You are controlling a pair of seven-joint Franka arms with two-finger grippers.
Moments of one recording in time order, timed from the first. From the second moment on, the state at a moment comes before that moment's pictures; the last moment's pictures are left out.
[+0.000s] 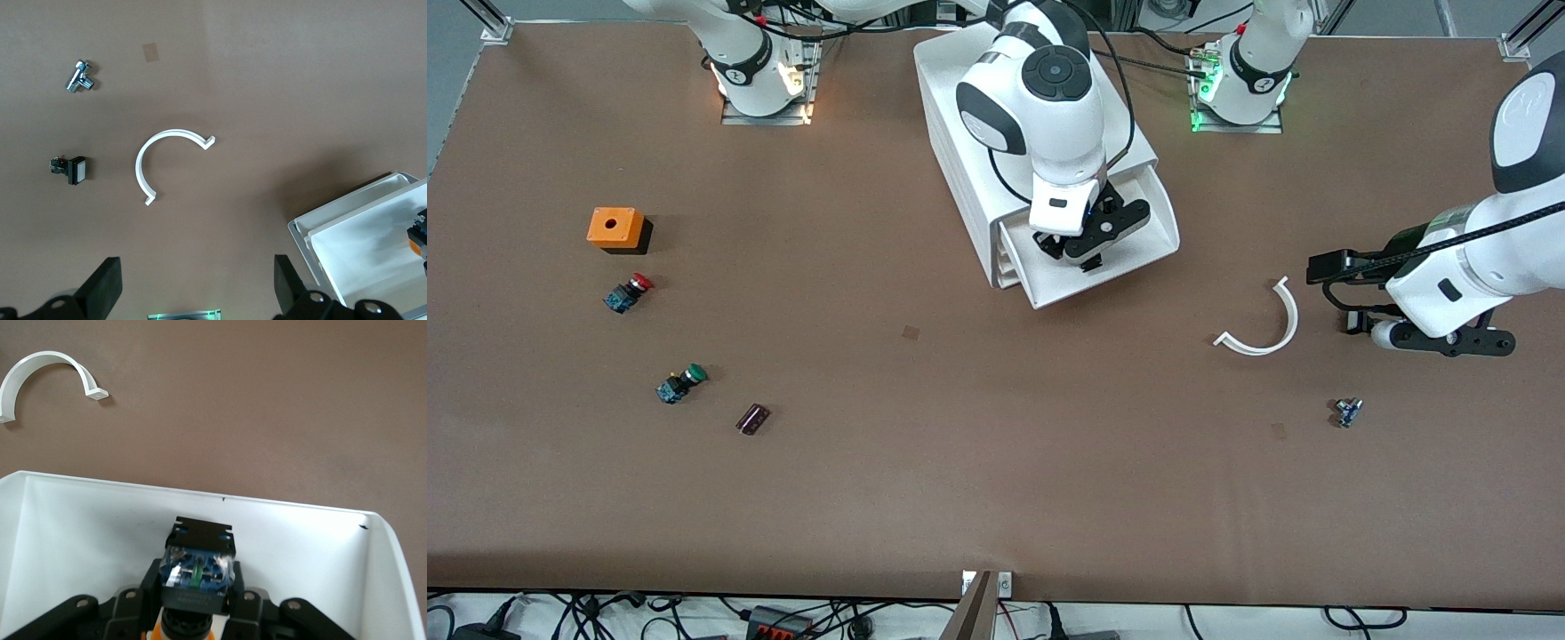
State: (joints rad) left arm 0.07 0.39 -0.23 -1.20 -0.01 1.34 -0.11; right arm 0.92 0.81 0.00 -0.99 0.03 2.02 0.39
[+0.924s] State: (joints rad) left arm 0.07 0.39 -0.26 -1.28 -0.03 1.46 -0.22; right arm 0.78 0.74 -0.03 -0.89 0.03 1.80 0.39
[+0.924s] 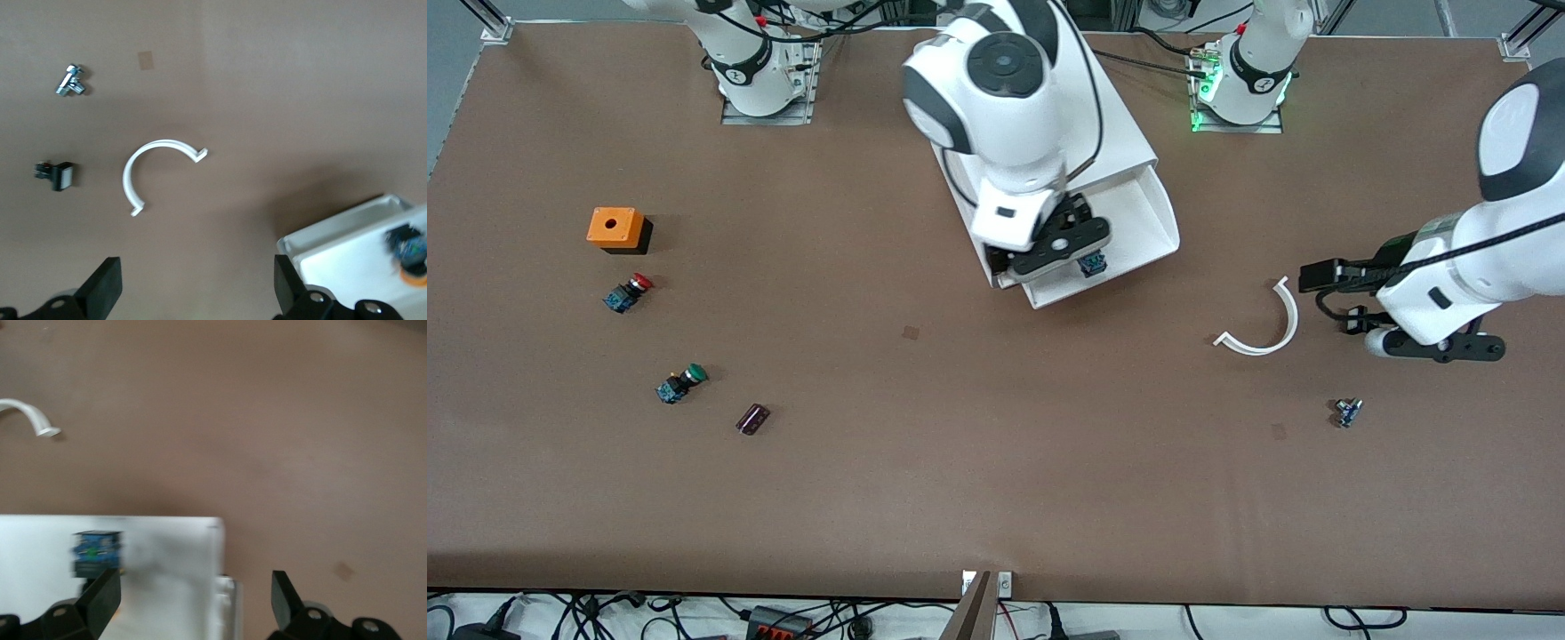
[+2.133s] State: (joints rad) left arm 0.01 0.40 -0.54 -1.79 -0.03 2.07 -0.85; right arm 0.14 0.69 -0.07 -0.93 0.04 1.55 0.15
